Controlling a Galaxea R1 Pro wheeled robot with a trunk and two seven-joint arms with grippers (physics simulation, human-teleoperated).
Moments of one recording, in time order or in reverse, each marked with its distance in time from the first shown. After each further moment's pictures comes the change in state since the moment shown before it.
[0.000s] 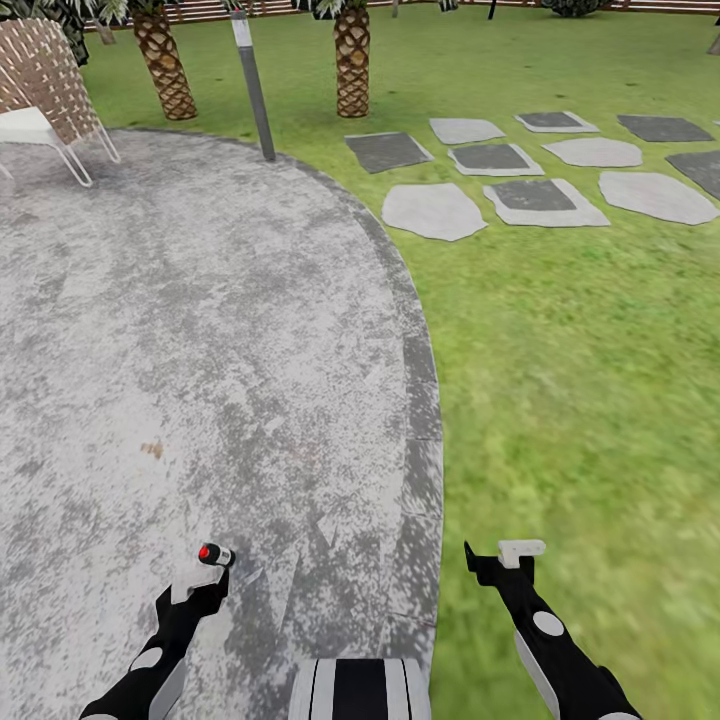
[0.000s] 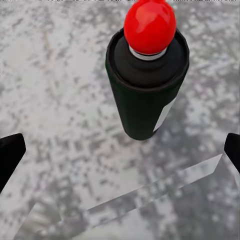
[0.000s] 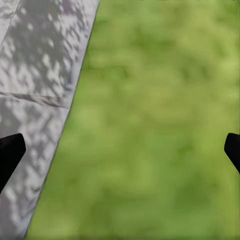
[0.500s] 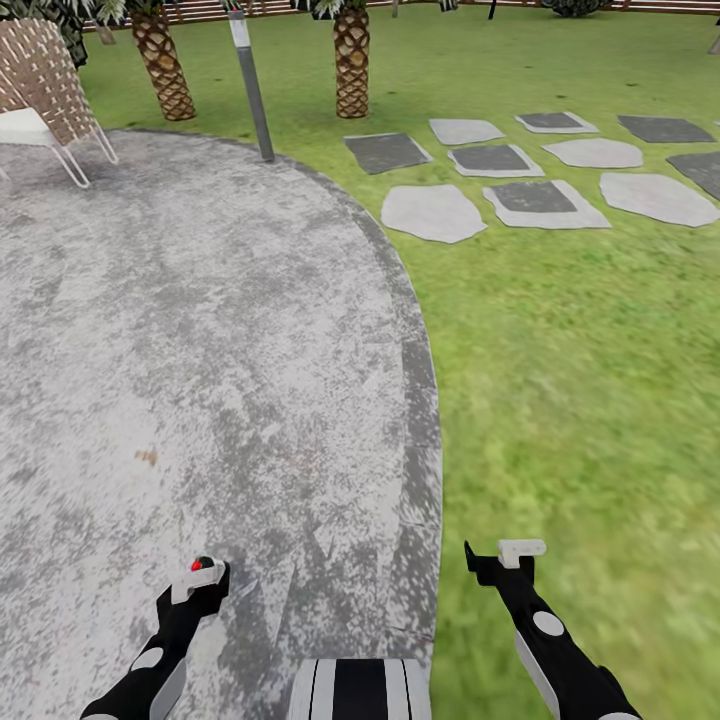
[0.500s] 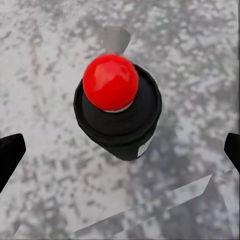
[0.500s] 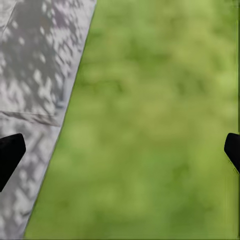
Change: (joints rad) left arm 0.000 -0.001 -0.002 0.001 -0.001 0.000 0.002; right arm 0.000 0.000 0.000 0.000 0.000 0.000 0.000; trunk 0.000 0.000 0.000
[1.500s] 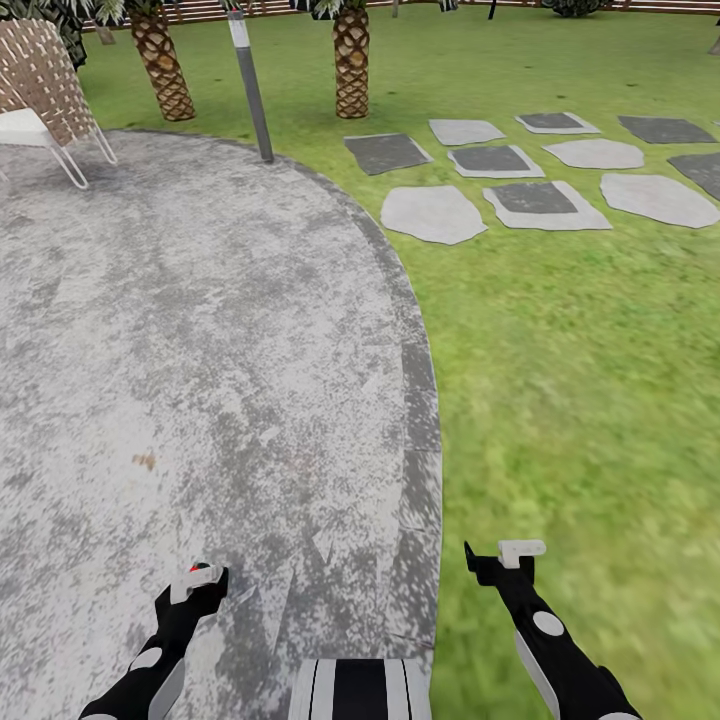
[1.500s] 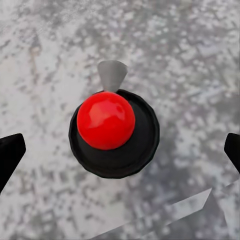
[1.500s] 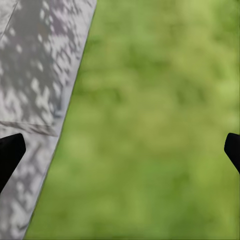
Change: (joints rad) left arm 0.000 0.002 0.003 -0.001 0.001 0.000 0.001; right arm 0.000 0.000 0.000 0.000 0.000 0.000 0.000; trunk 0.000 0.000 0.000
